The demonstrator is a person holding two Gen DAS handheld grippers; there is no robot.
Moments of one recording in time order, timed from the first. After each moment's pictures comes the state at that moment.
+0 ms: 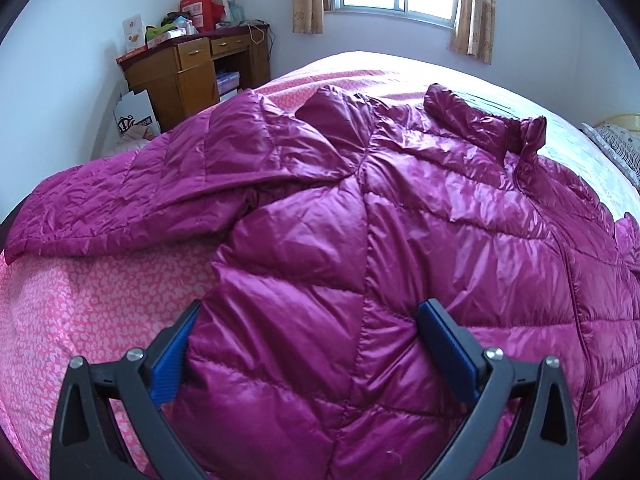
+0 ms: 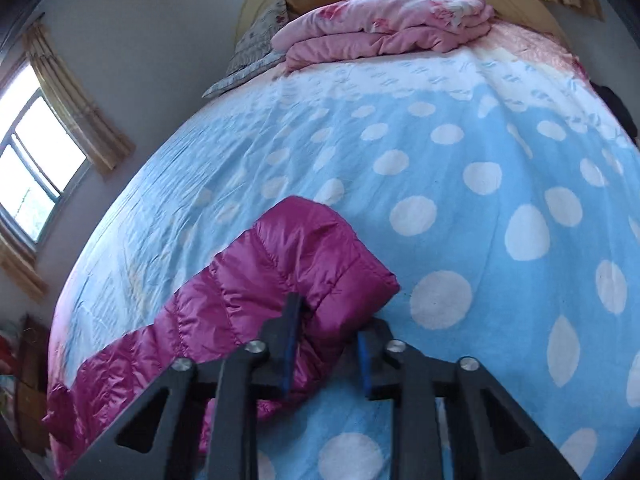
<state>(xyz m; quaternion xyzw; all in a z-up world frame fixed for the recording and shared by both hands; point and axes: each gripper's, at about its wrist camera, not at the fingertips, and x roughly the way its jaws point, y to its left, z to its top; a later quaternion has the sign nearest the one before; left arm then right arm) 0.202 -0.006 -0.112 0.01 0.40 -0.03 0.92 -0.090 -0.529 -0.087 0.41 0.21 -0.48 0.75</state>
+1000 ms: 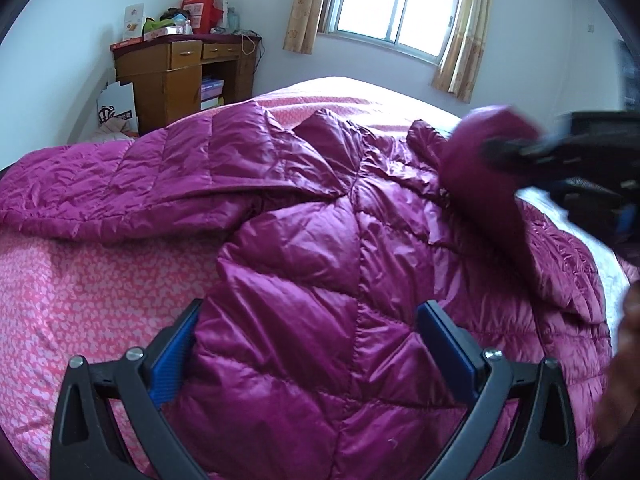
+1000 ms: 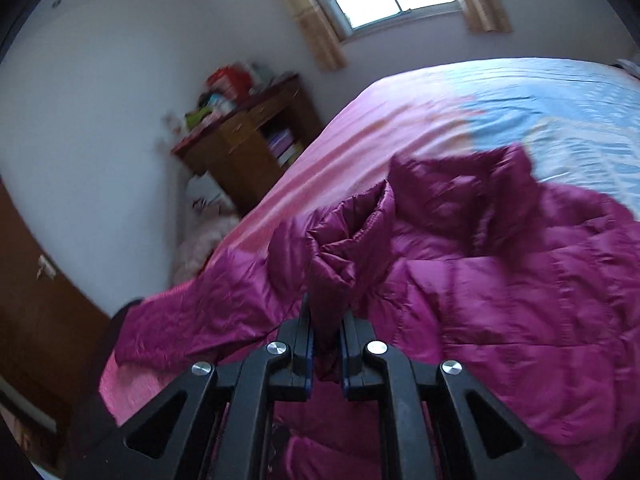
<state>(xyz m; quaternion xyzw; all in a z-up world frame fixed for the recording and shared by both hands) 0.189 0.022 -0.106 -0.07 0.36 -0.09 0.93 0.246 -0.134 -0.041 0.20 0.33 0.08 0.92</state>
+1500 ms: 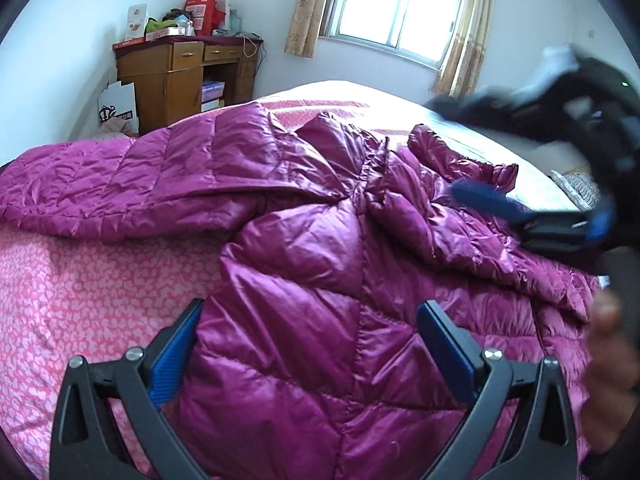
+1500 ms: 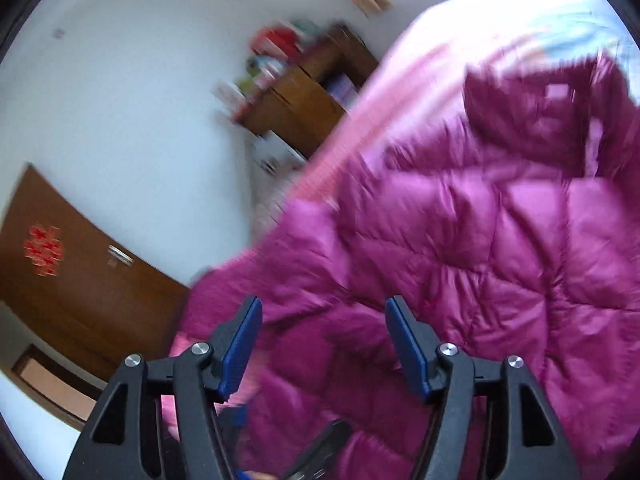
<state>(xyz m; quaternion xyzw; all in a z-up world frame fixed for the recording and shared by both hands) 0.186 0.029 -0.106 -0.08 0.36 -0.09 0.93 0.268 -0.143 -0.068 0.29 0.35 0.23 0.86</state>
